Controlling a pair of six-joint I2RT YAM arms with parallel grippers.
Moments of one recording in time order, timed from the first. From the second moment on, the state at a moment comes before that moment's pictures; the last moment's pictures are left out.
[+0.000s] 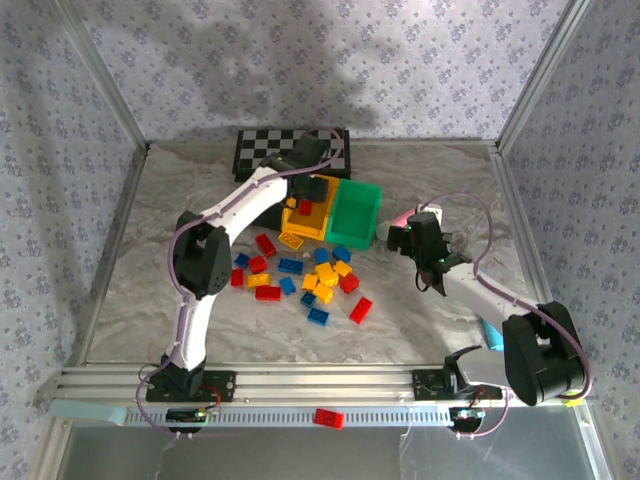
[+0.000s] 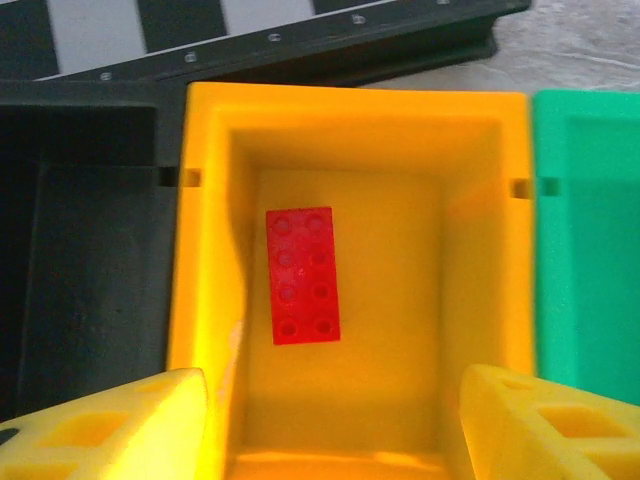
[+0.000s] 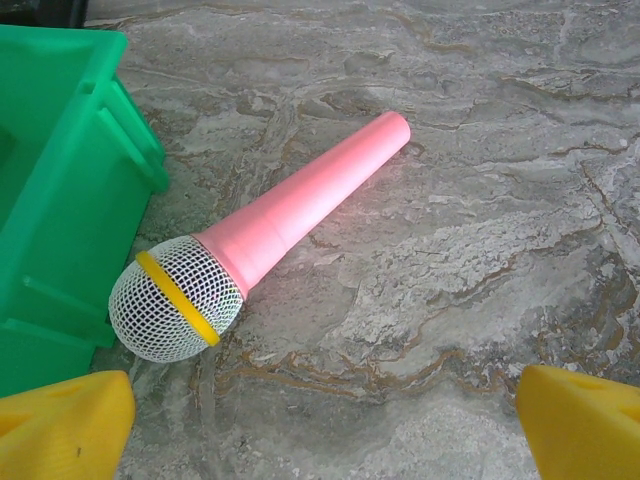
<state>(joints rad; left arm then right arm) -0.58 2.14 1.94 -0.82 -0.19 -0.32 0.37 1.27 0.63 -0.06 0.35 0.35</state>
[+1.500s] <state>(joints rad) -0.42 2.10 1.74 -0.74 -0.08 -0.36 0.59 1.33 0.72 -0.04 0.11 0.27</state>
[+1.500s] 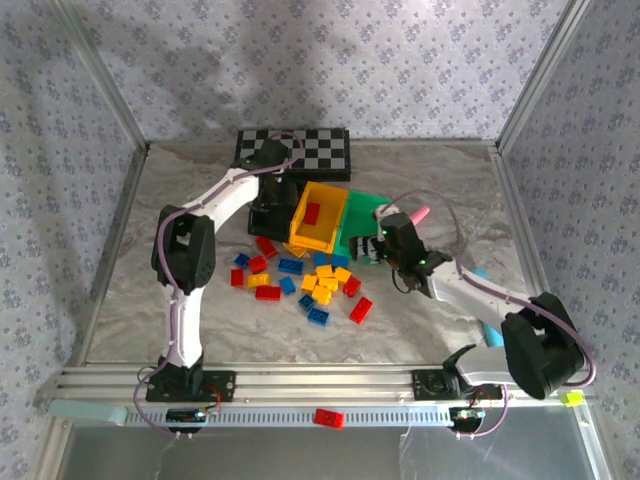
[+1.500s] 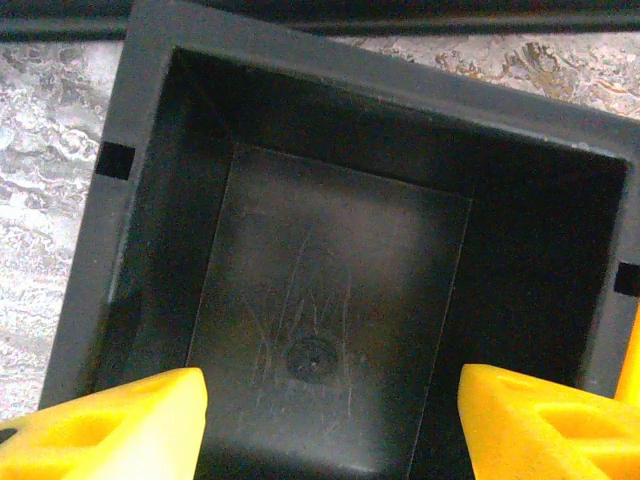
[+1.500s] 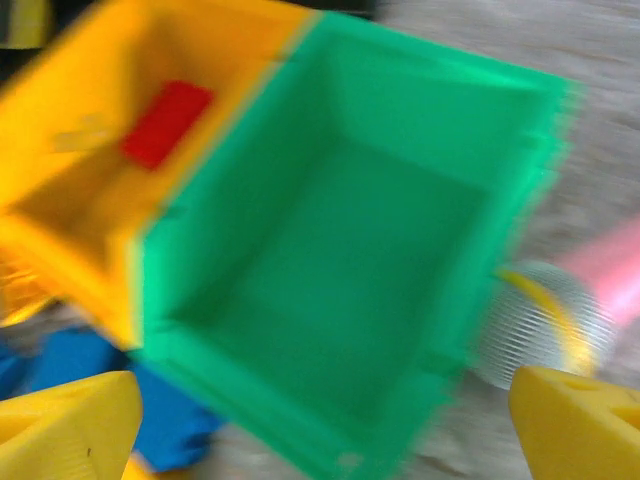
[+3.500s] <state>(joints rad) -0.26 1.41 0.73 -0.12 0.01 -0.43 0.88 2.23 1.73 -0.61 0.18 0.39</state>
